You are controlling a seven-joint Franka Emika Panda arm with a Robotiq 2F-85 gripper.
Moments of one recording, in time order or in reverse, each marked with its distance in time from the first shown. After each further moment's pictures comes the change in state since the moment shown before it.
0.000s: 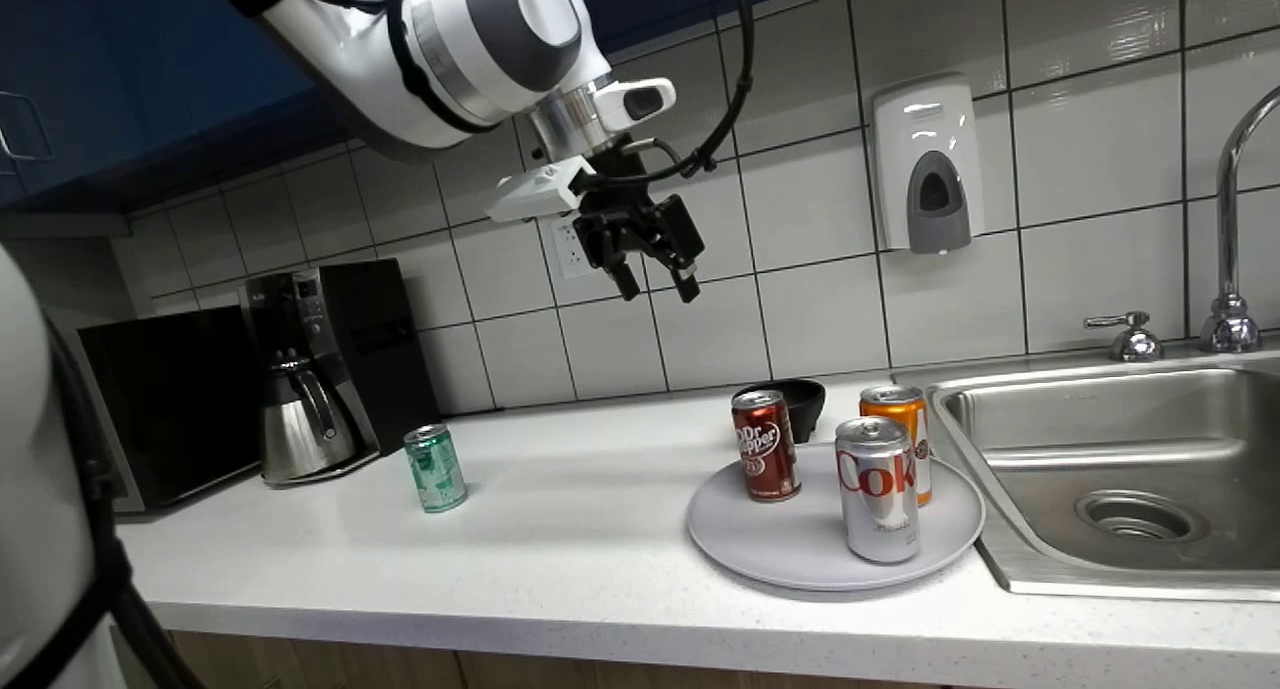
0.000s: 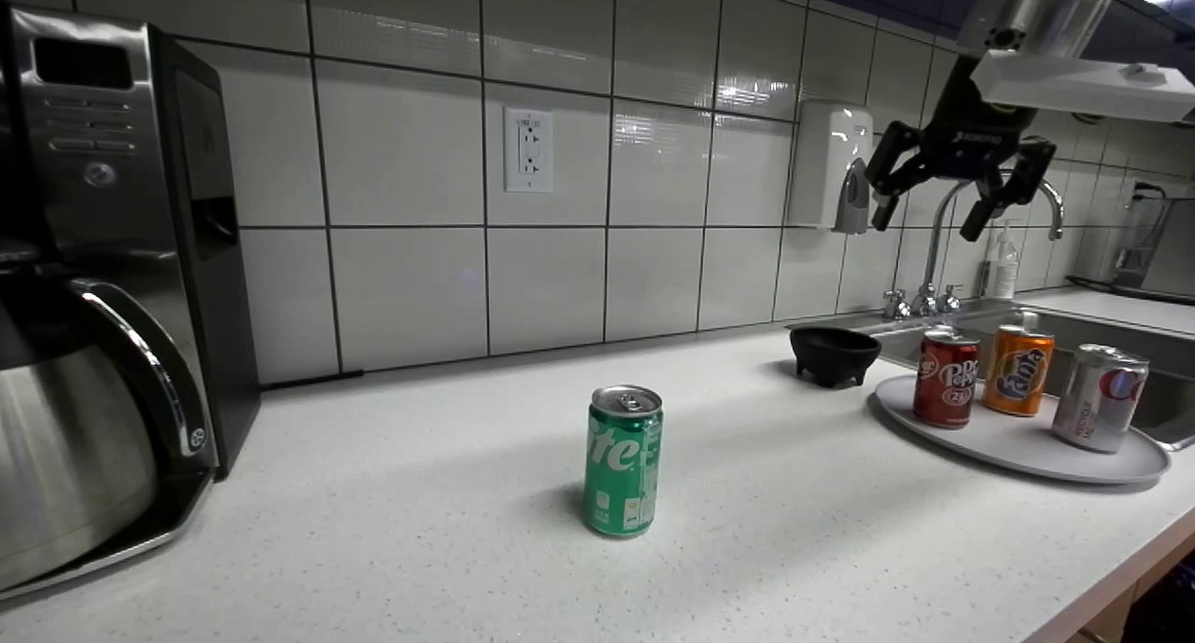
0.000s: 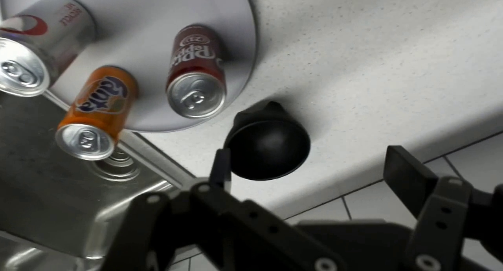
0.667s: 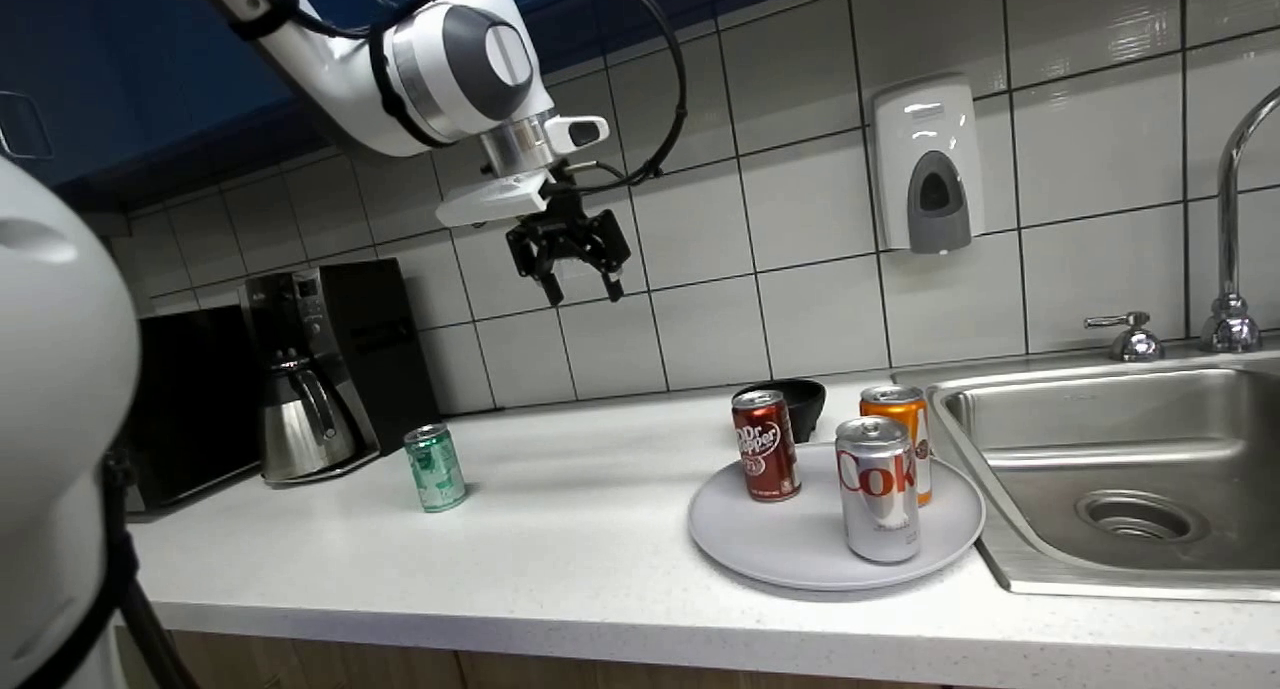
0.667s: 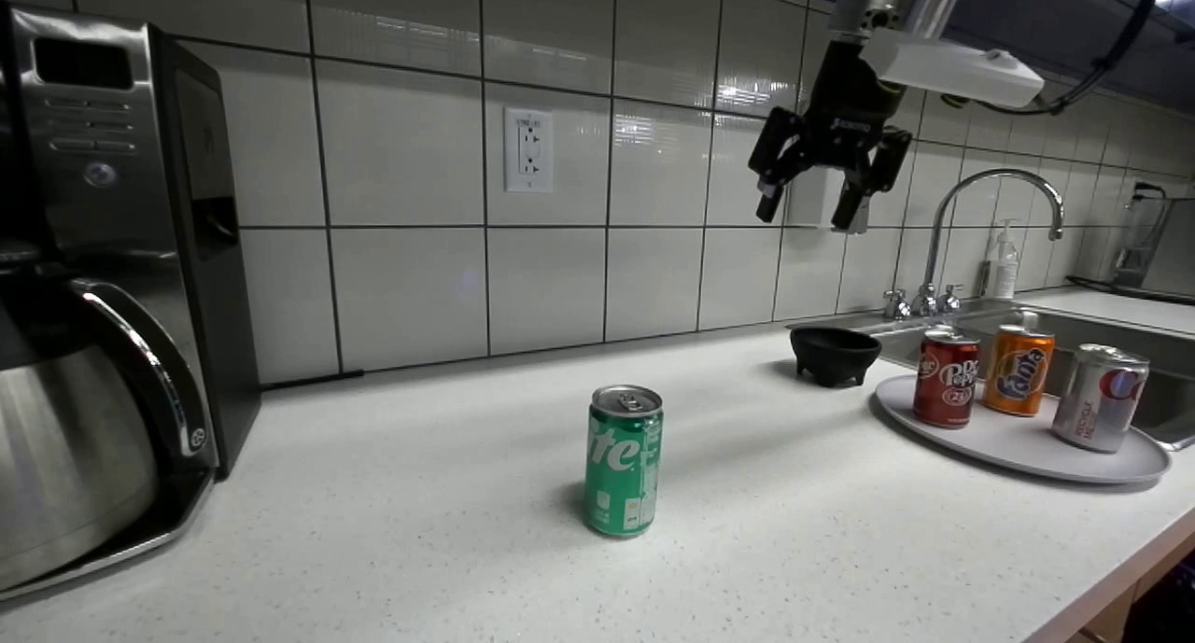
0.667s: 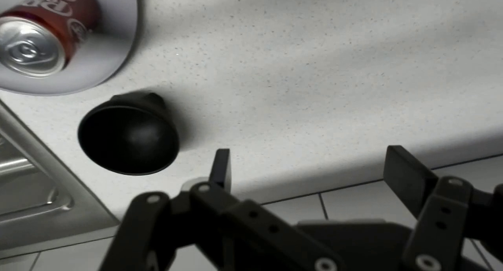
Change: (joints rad) arm 0.178 0.144 0.040 0.175 0.091 -0.064 -0.178
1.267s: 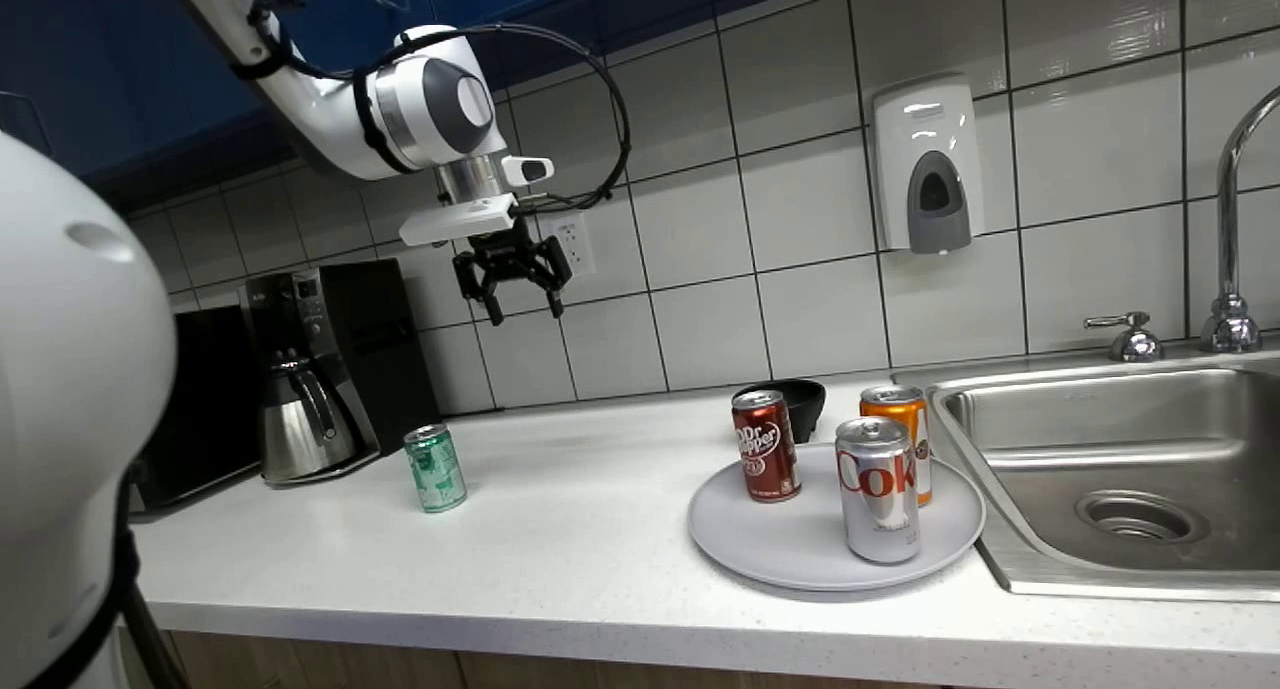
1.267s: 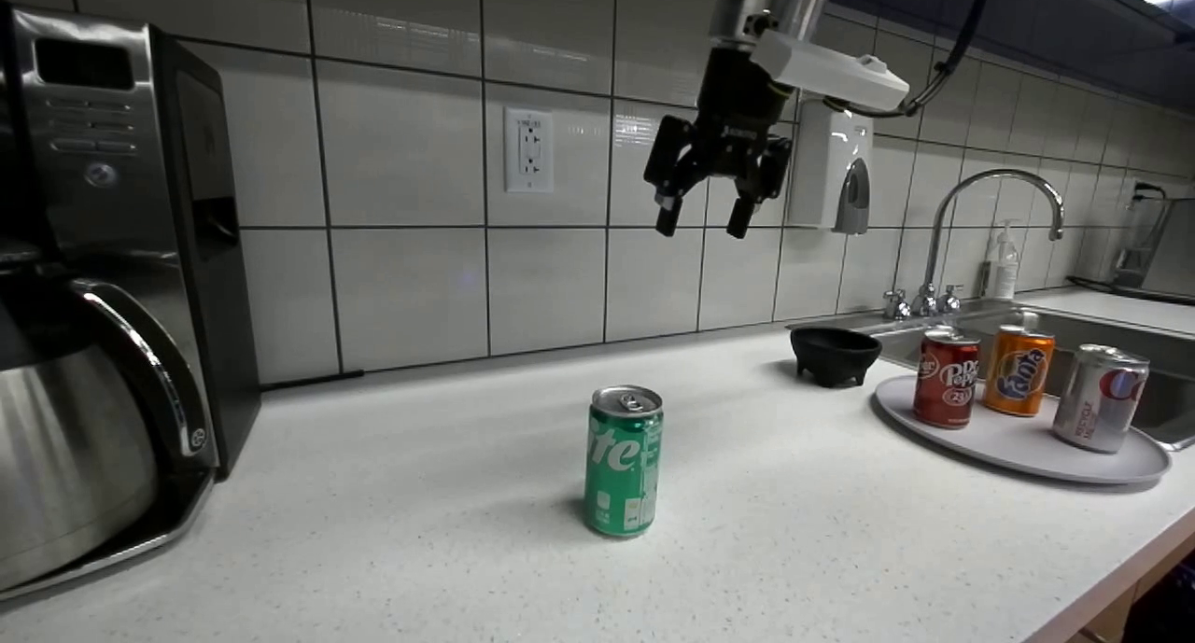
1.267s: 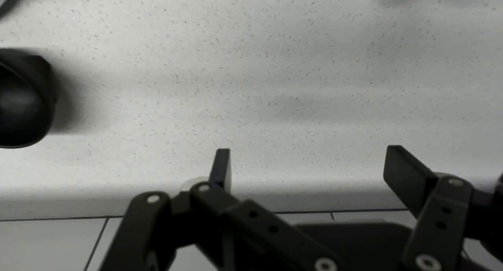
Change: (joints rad) arm 0.104 0.175 0.069 0.197 0.017 -0.096 -0.105
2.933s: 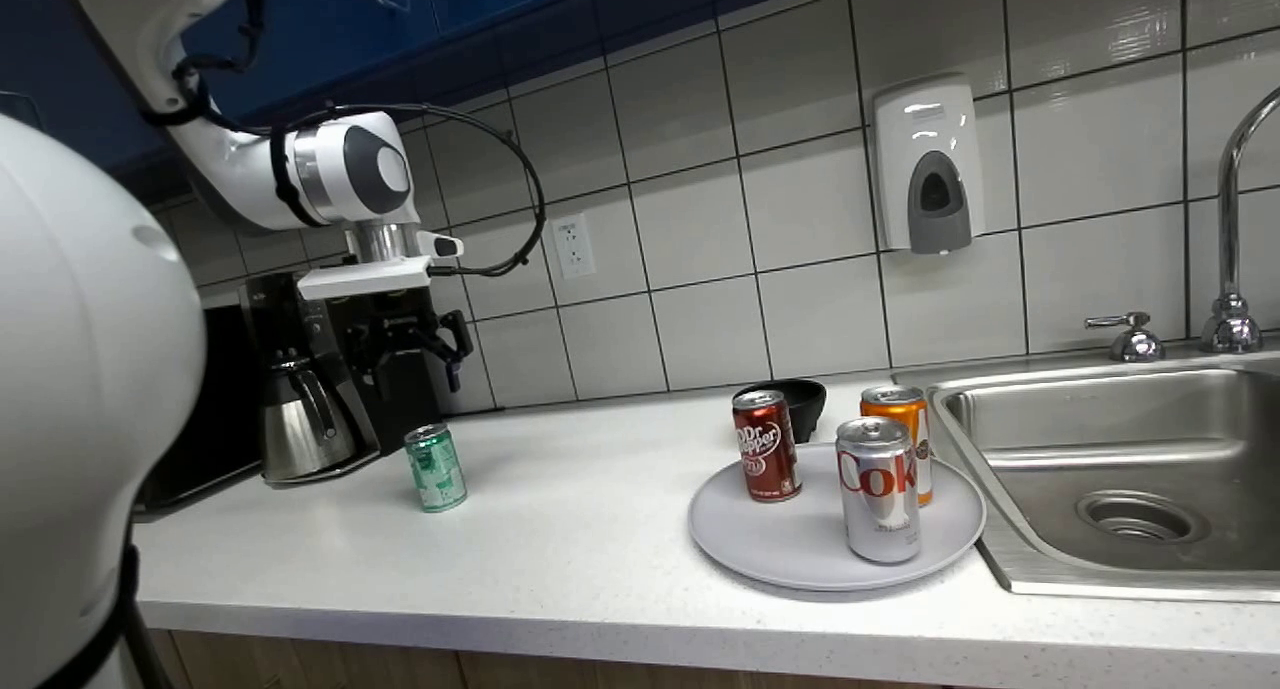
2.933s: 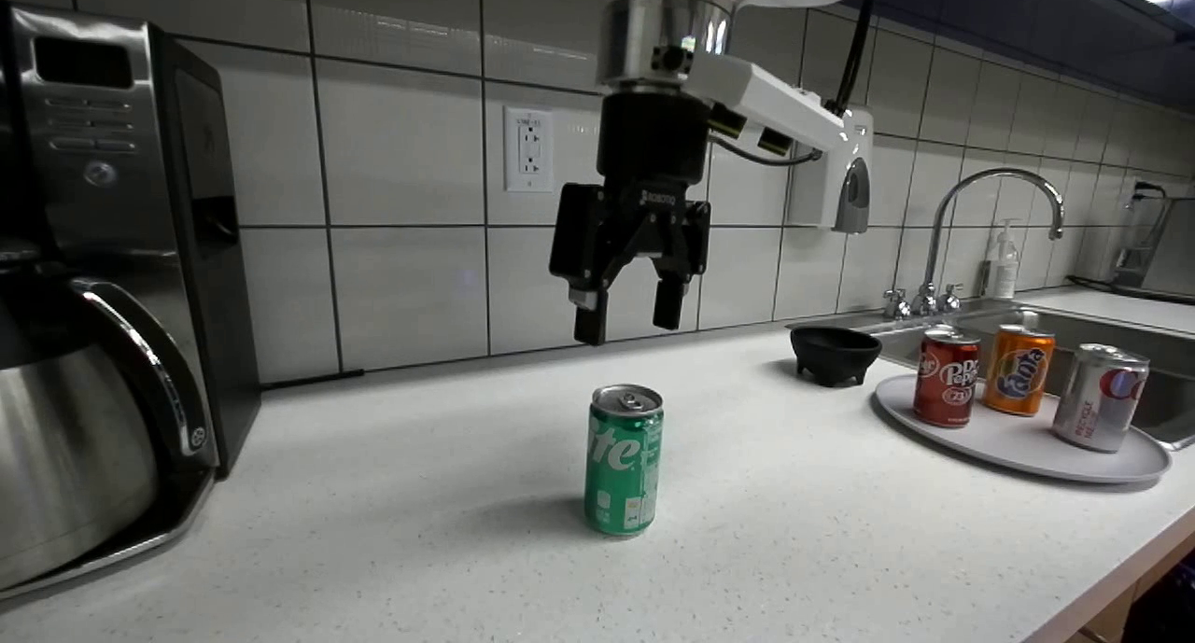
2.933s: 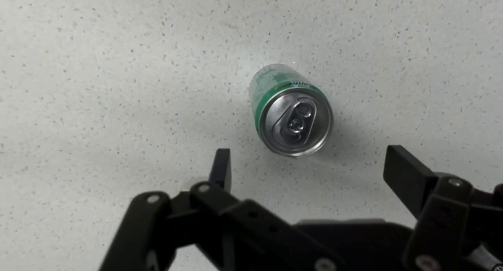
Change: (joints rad) arm 0.116 0.088 0.125 0.005 0.075 -0.161 -0.131
